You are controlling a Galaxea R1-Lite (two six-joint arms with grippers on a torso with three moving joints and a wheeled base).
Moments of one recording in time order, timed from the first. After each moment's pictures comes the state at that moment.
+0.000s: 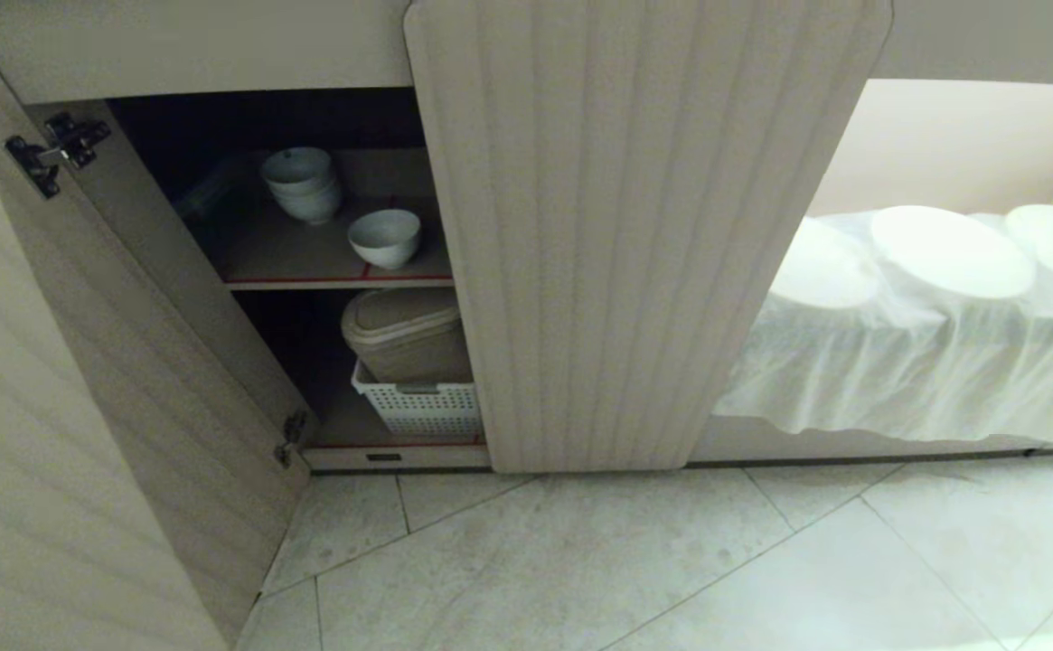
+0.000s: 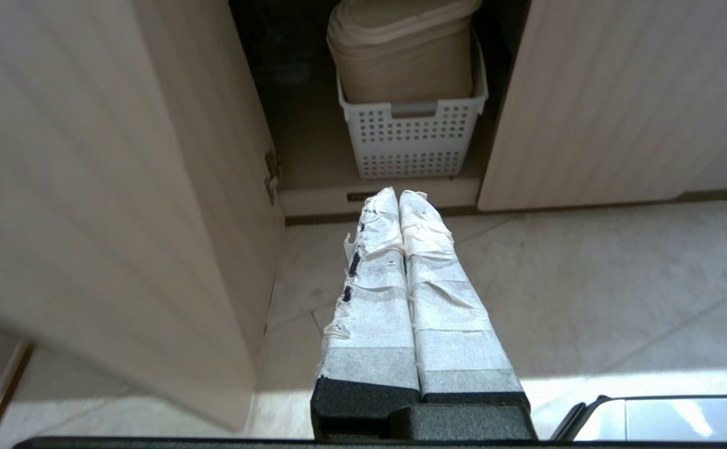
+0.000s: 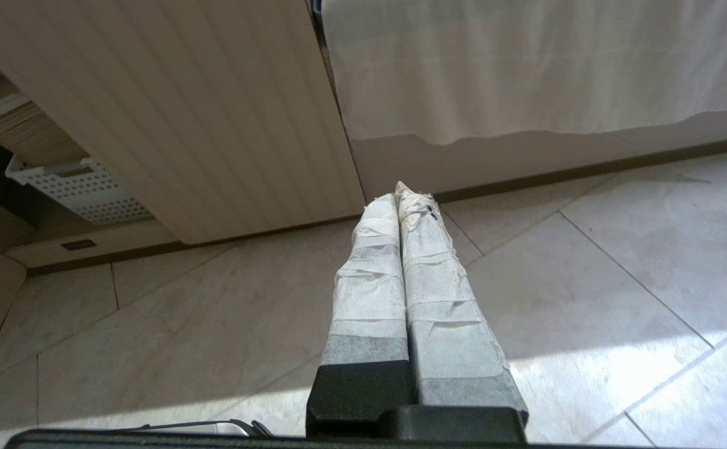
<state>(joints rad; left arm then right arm) 0.00 0.00 0.00 0.00 -0.01 0.04 0.01 0.00 0.00 -0.01 -0.05 0.19</state>
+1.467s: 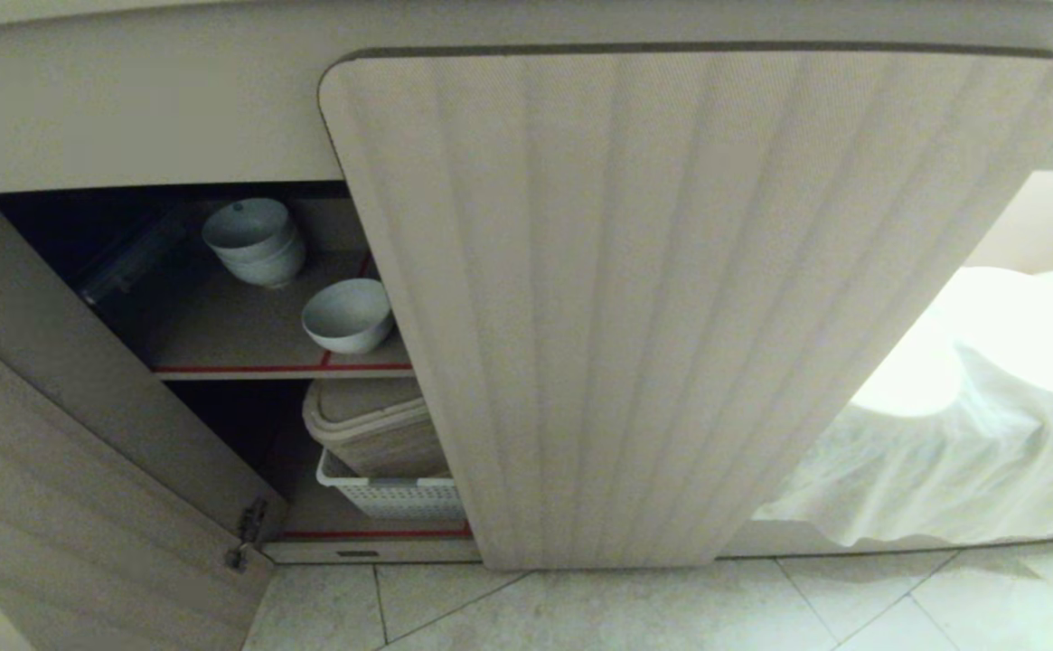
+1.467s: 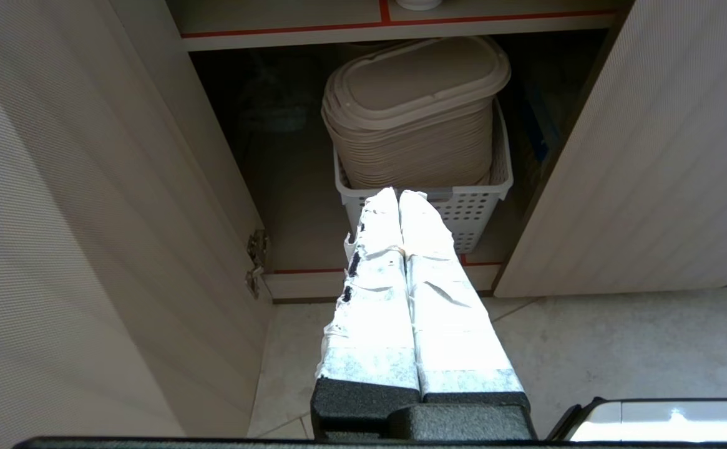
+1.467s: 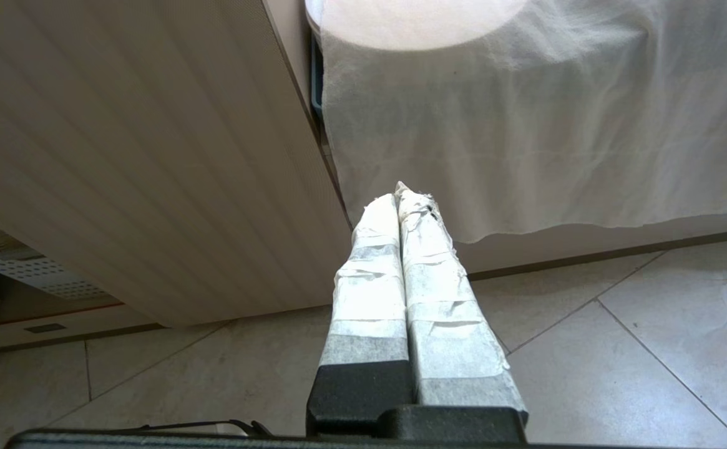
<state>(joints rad) 0.00 0.00 0.00 0.00 -0.01 0.03 0.01 0.00 0.00 -0.01 -0.05 0.19</state>
